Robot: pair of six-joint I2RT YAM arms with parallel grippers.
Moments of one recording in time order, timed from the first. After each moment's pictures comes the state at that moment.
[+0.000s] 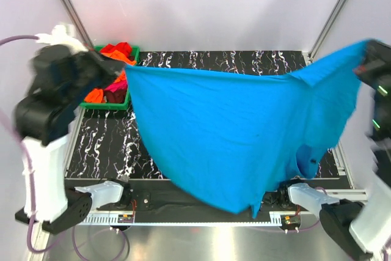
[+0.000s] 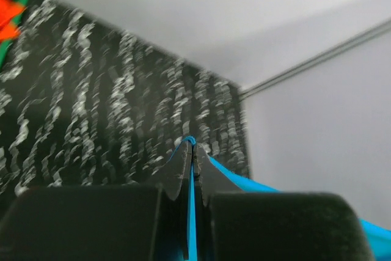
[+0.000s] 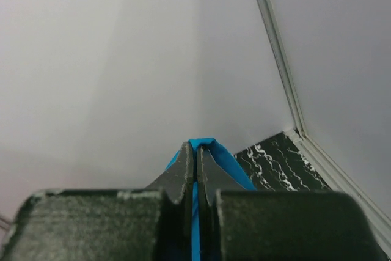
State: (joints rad) left arm -0.30 1.19 2.13 -1.16 -0.05 -0.76; right arm 0.20 1.08 2.29 -0.95 0.50 0.35
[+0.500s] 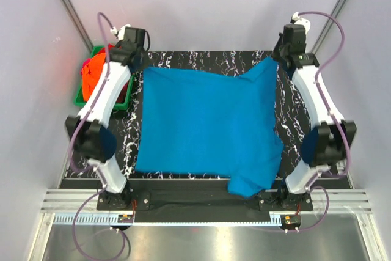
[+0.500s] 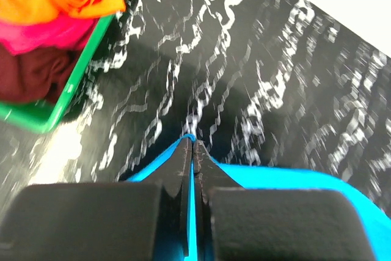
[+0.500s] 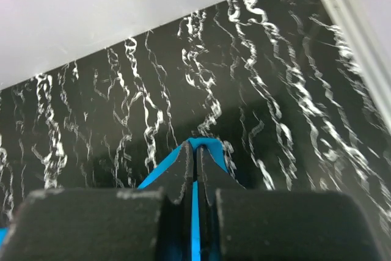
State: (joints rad) left arm -0.23 1.71 1.82 -0.85 -0.29 -0.66; right arm 0.11 1.63 1.67 -0.49 0.27 0.34
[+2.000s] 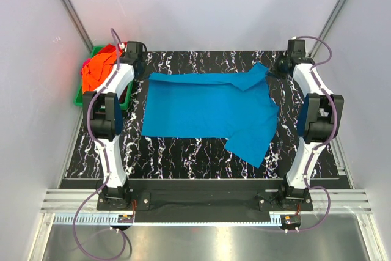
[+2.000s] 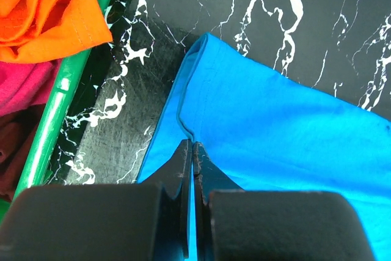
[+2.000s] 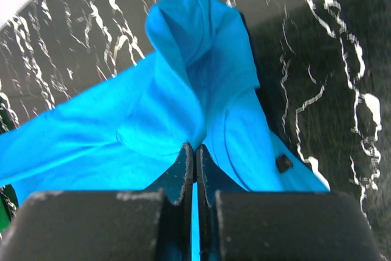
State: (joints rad) left arm -0.09 2.09 1.76 -0.53 -0.10 -0.53; right arm -0.07 2.03 1.71 -0.46 -0.18 0.49
